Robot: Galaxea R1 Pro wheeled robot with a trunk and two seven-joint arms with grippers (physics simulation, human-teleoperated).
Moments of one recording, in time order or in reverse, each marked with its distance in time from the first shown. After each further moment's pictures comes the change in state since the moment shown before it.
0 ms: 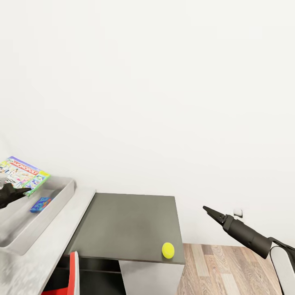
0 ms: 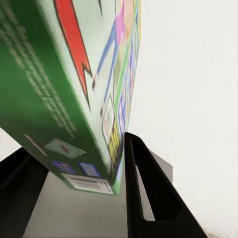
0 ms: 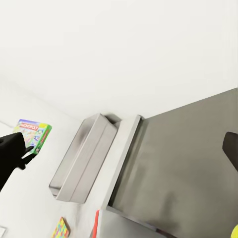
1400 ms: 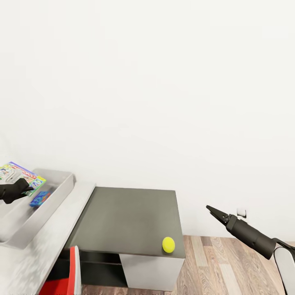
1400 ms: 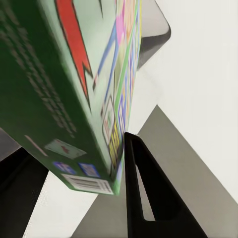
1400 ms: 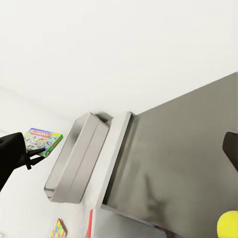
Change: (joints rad) left arm -0.239 -0.084 -0.002 0.194 0.026 -0.057 0.596; right arm 0.000 -0.002 -0.032 0.000 -0.002 0.009 0.005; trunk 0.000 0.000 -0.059
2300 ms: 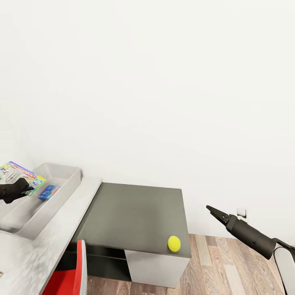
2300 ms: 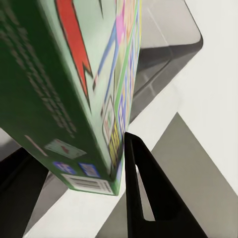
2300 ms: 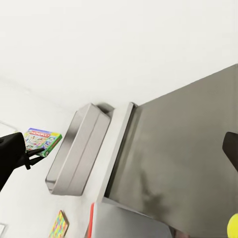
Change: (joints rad) left arm 0.000 0.000 0.000 0.000 0.000 -0.008 -0.002; right arm 0.000 0.000 0.000 0.001 0.002 -0.004 0.000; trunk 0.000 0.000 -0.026
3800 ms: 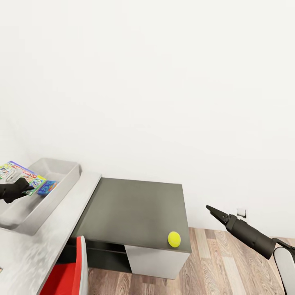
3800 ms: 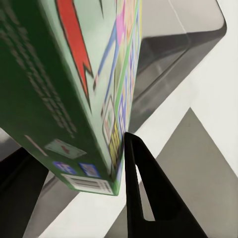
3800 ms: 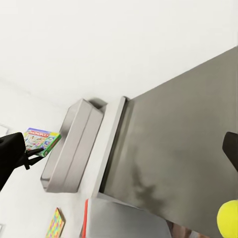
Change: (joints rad) left arm 0.000 0.000 0.001 0.000 0.000 0.000 -0.009; right arm 0.000 0.001 0.001 -0.001 0.000 -0.002 -0.004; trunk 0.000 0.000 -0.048
